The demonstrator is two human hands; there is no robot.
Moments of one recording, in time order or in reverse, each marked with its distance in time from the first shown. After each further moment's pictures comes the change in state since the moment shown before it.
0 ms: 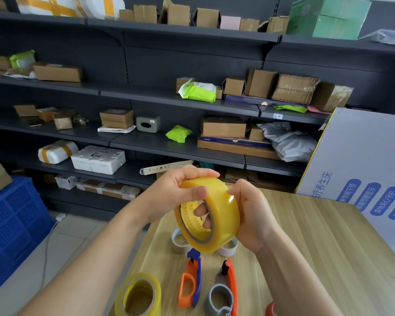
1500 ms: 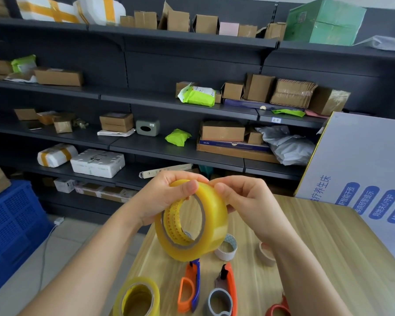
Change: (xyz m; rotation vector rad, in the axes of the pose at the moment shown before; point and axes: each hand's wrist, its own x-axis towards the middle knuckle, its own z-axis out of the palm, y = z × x) left_hand -0.001 -0.006 -0.010 -0.128 0.002 0.002; right_hand -0.007 -0.017 -0.002 -0.682 0.237 -0.458
